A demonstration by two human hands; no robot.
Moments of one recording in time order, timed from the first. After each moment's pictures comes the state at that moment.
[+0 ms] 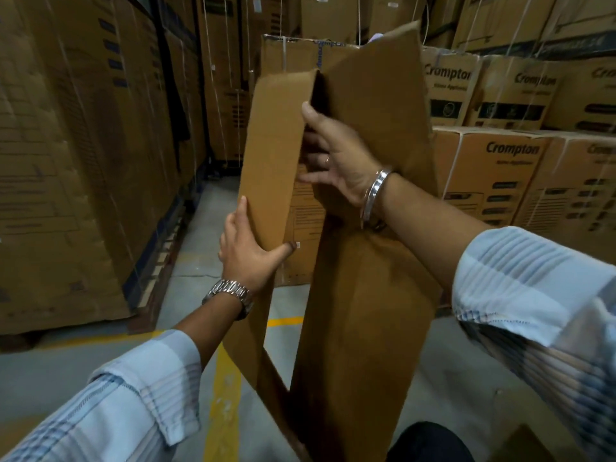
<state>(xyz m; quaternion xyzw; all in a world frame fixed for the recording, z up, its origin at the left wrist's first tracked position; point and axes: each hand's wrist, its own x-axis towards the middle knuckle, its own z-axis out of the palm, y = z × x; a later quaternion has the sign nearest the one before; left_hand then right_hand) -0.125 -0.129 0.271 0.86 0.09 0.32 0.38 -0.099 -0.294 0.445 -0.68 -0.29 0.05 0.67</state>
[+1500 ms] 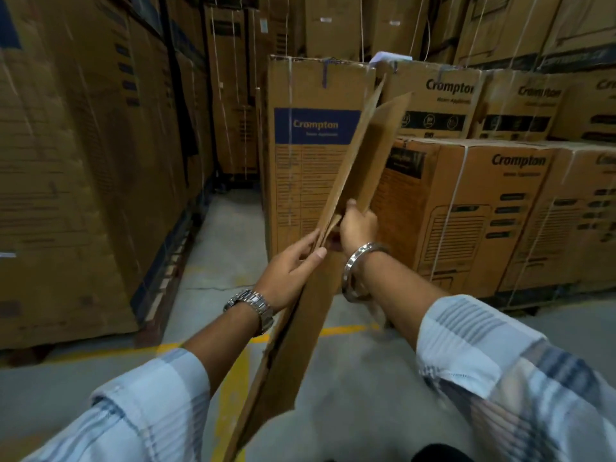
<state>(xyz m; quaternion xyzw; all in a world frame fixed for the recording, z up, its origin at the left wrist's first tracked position) -0.136 -0.160 0.290 0.85 -0.14 0.14 0.49 -0.067 -0.283 0.356 -0.63 0.06 -0.08 0.77</state>
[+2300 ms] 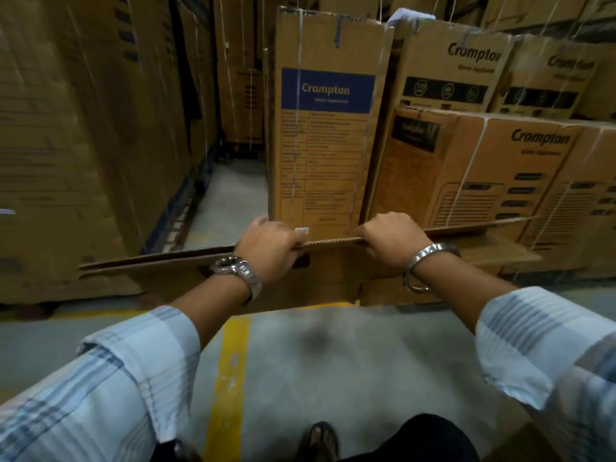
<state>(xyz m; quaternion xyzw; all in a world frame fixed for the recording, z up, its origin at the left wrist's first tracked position) -0.135 -0.138 0.278 0.97 -0.08 0.22 -0.02 -0.066 -0.366 0.321 -0.92 -0.30 -0.15 -0.18</state>
